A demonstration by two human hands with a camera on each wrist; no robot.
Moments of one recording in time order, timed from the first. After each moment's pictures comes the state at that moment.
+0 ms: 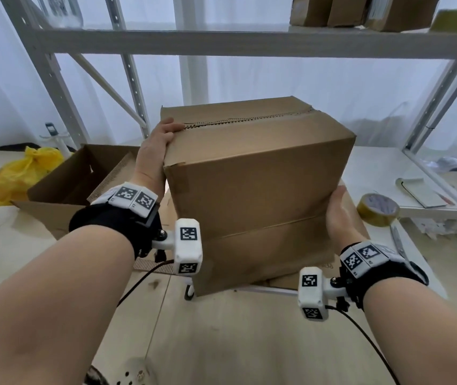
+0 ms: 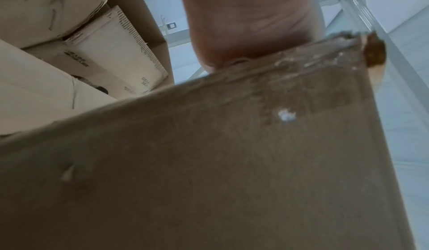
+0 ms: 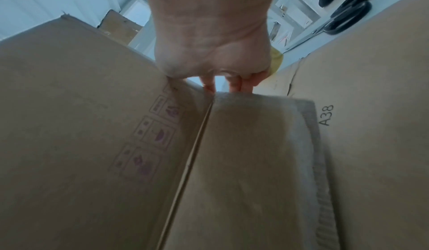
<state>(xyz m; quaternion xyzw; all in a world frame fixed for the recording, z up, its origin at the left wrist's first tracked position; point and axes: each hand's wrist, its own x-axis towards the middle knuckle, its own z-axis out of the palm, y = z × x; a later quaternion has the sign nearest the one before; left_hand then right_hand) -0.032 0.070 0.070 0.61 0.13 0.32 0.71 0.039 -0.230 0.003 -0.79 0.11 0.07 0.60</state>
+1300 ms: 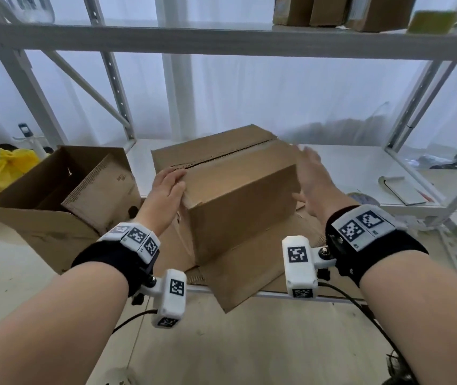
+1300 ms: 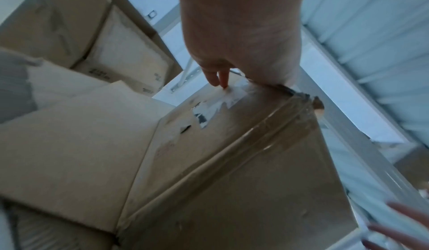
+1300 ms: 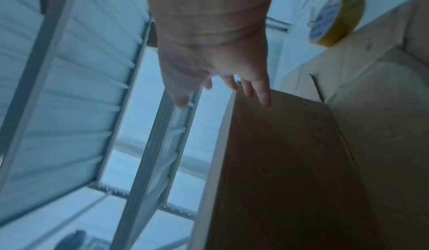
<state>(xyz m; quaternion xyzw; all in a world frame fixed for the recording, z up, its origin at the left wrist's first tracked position) -0.036 0.041 -0.002 0.89 0.15 0.19 0.40 0.074 -0.204 0.047 -0.75 0.00 0.10 0.66</state>
